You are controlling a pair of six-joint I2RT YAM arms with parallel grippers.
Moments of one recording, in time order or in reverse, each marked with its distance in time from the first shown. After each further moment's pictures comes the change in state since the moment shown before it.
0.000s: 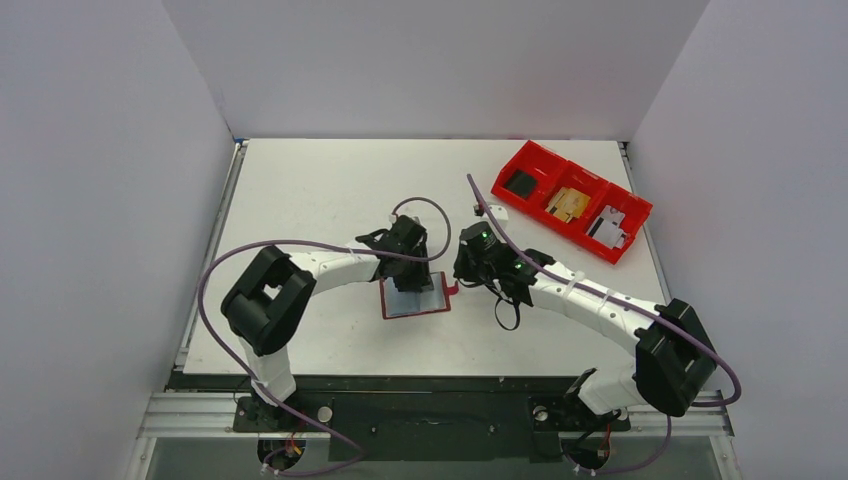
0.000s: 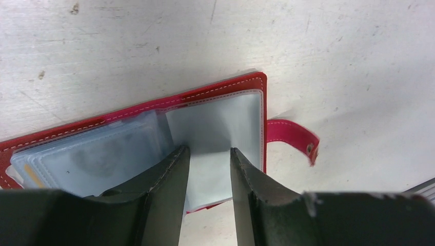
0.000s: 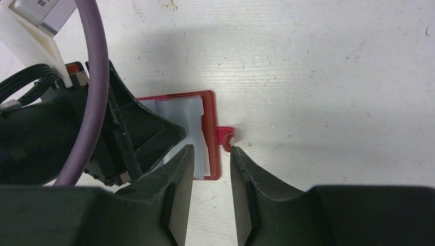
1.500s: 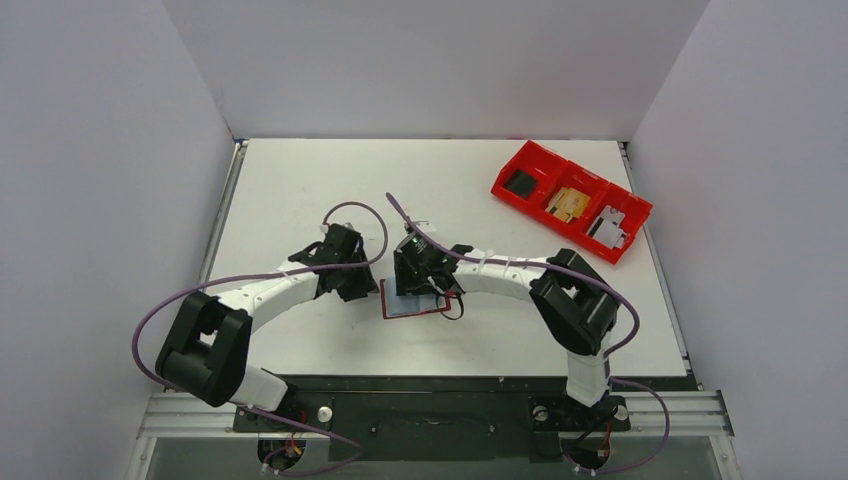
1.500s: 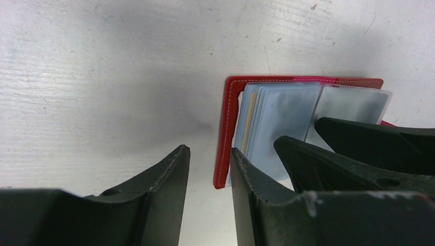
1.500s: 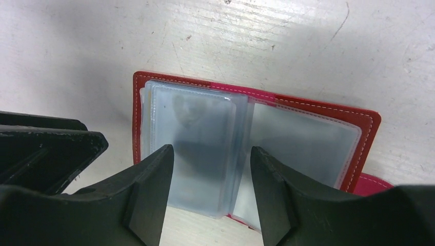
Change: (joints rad) left arm 0.253 -0.371 -0.321 -0.053 -0.034 0.036; right arm 0.140 0.502 0.270 0.064 -0.177 -0.015
